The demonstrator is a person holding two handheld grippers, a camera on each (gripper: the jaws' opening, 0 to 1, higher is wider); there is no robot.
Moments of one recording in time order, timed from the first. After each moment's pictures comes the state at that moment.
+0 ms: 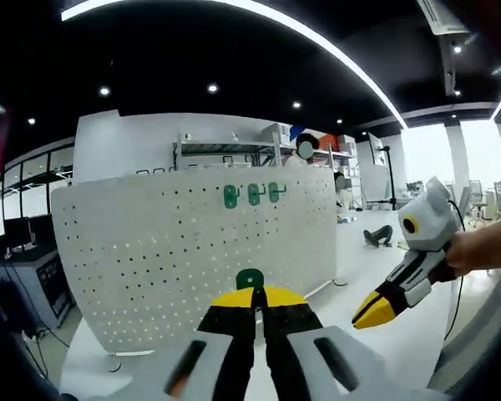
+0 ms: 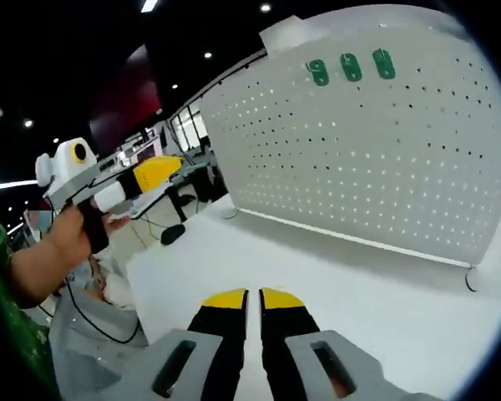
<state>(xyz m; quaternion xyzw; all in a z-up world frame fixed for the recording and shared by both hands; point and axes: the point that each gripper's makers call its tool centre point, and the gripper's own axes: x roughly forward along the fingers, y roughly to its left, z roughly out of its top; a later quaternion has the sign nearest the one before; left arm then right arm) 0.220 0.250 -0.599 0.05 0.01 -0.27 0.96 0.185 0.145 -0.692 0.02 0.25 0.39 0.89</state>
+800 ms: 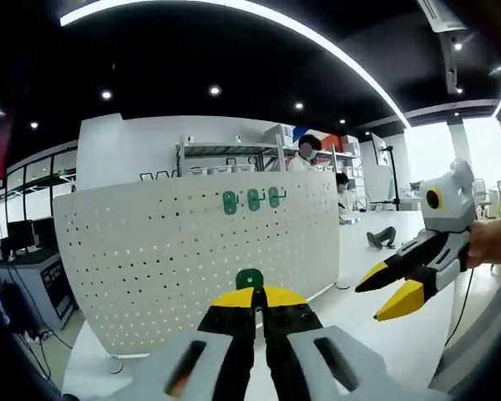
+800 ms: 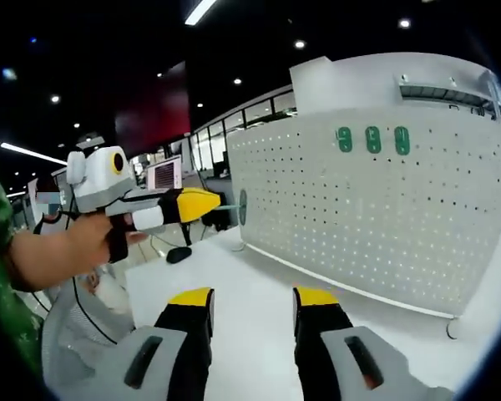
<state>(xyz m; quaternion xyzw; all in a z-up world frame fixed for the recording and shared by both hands) 0.218 0.242 -0.592 0.05 0.01 -0.26 0.96 0.176 0.144 -0.640 -0.01 0.14 0.41 0.90</state>
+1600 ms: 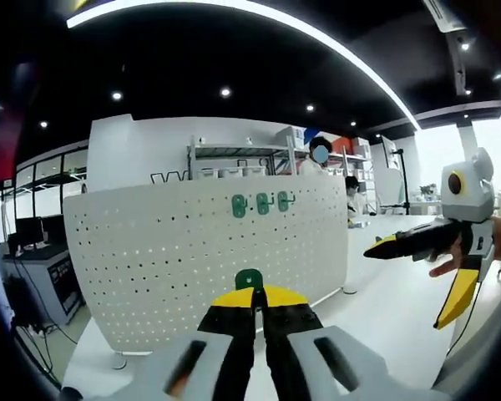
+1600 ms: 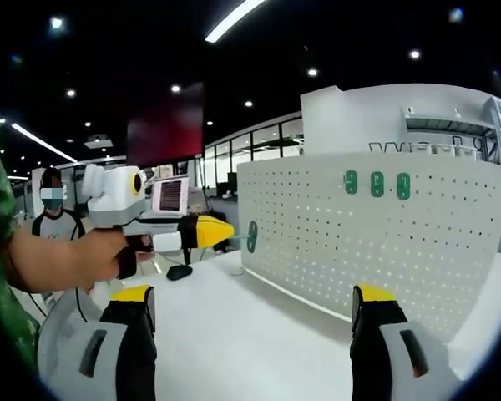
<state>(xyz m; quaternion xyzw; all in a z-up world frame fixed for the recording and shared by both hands) 0.217 0.245 -0.586 0.04 0.01 -0.23 0.97 0.164 0.146 -0.603 -0.02 0.07 0.41 0.91</state>
